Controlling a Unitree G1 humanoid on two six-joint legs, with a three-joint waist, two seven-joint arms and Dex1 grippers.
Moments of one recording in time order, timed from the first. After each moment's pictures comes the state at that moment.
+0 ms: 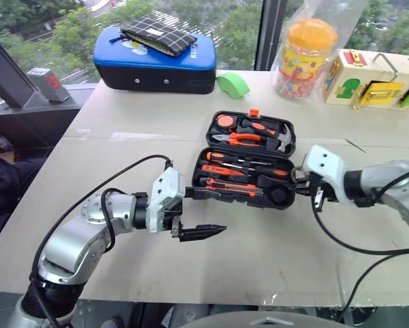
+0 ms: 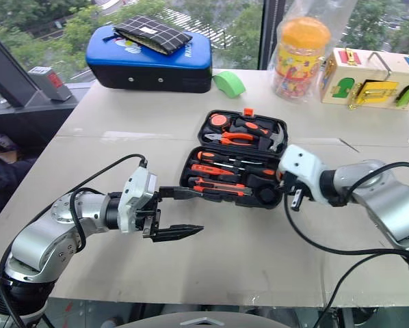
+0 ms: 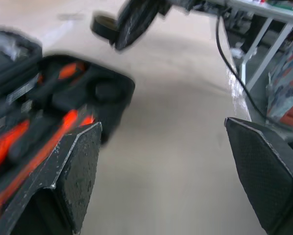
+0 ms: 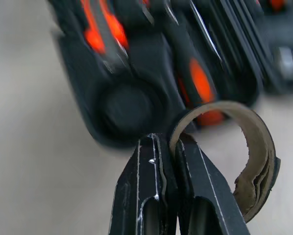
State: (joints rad) left arm -0.09 0.77 0.01 -0.53 -0.63 0.56 -1.09; right arm -0.47 -0.94 0.24 -0.58 0.38 1.03 0.84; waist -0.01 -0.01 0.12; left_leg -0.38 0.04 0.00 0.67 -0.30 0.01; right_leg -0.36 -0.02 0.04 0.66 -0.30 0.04
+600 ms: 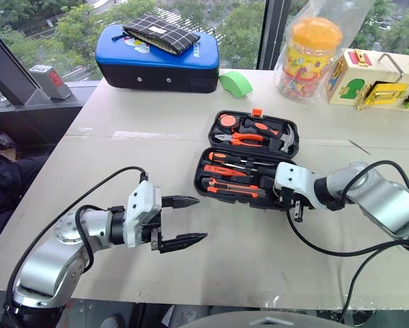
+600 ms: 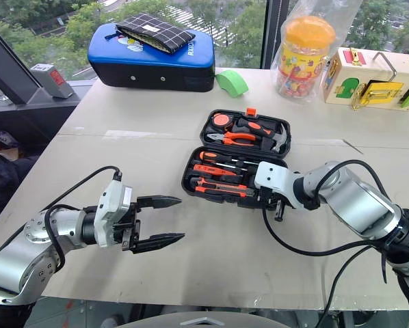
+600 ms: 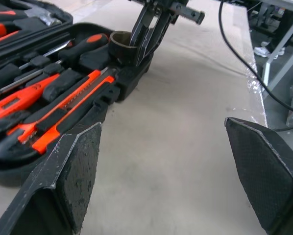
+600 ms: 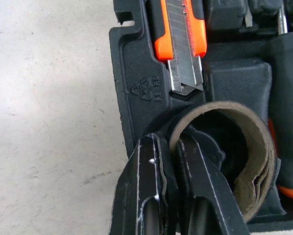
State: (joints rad) left arm 0.12 0.80 0.14 -0.52 -0.61 0.42 -1.12; right arm -0.61 -0.90 0.52 -0.47 0.27 1.04 0.93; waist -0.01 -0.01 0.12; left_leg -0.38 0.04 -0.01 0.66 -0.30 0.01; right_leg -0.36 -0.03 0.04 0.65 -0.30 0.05
